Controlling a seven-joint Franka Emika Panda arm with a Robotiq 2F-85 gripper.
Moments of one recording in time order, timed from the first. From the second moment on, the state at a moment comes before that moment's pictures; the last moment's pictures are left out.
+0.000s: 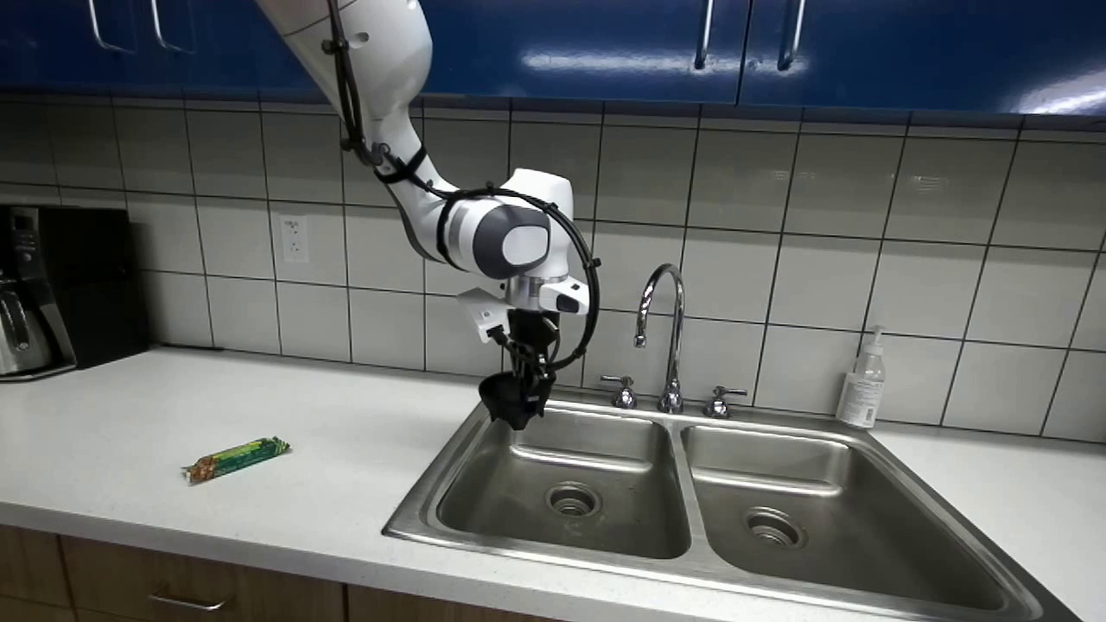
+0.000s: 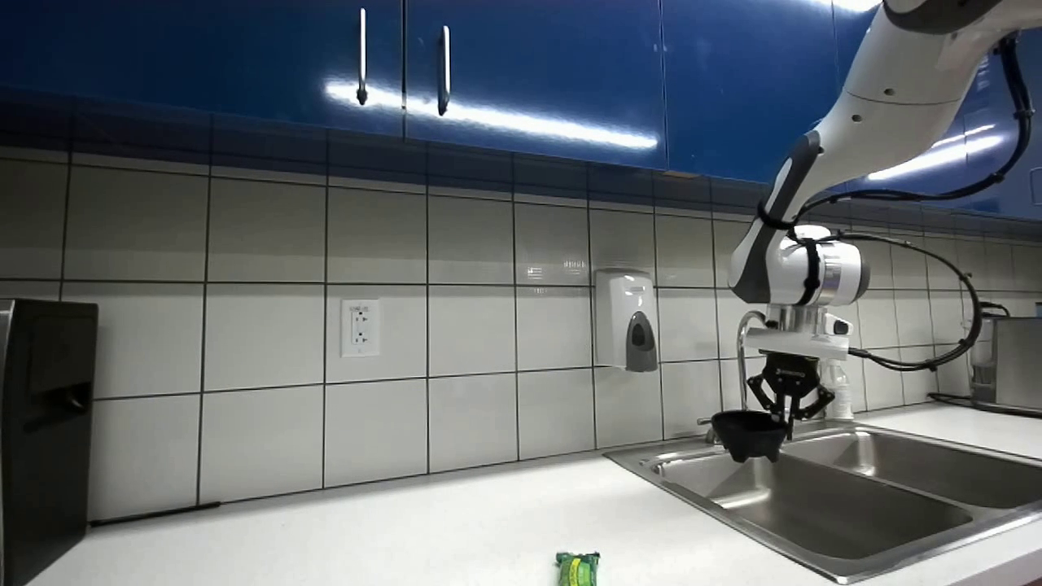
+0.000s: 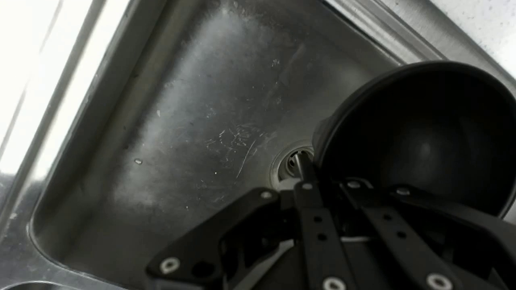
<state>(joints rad) -0.22 0.35 -0.20 -2.04 0.24 2.49 0.35</state>
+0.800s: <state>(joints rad) -0.26 0.56 -0.20 -1.83 0.25 2.38 0.31</state>
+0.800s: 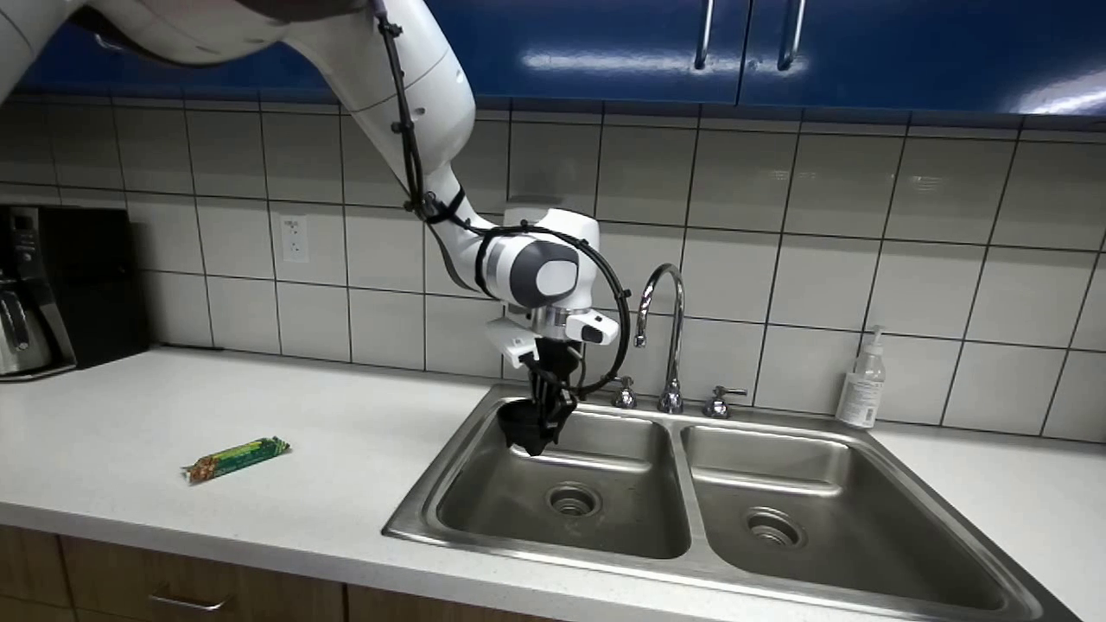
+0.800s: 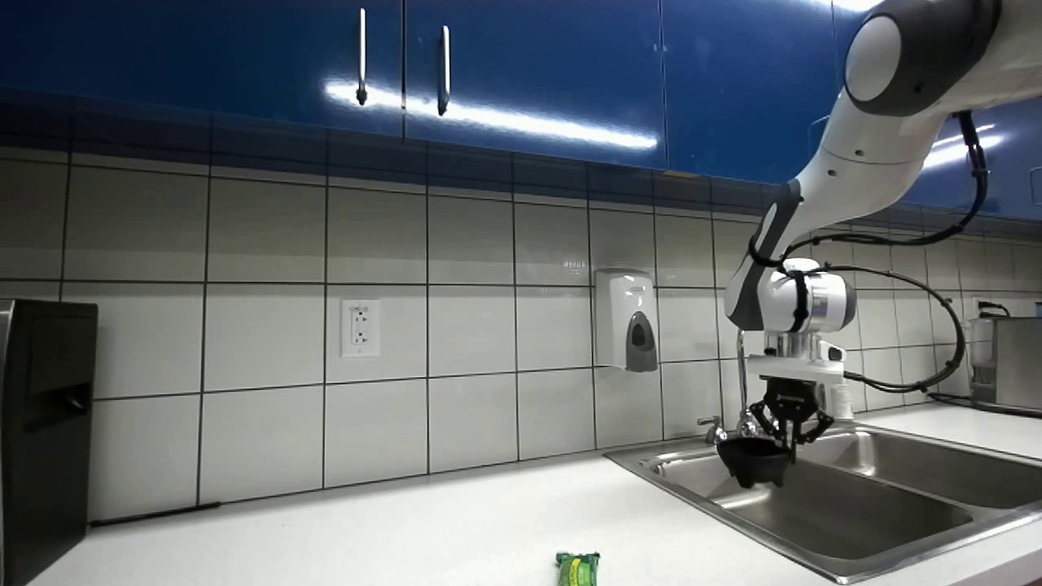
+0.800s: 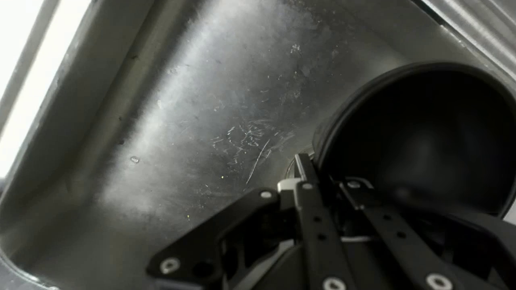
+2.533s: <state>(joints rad) -0.27 0.98 -0.18 -1.33 0.25 2.21 0.30</state>
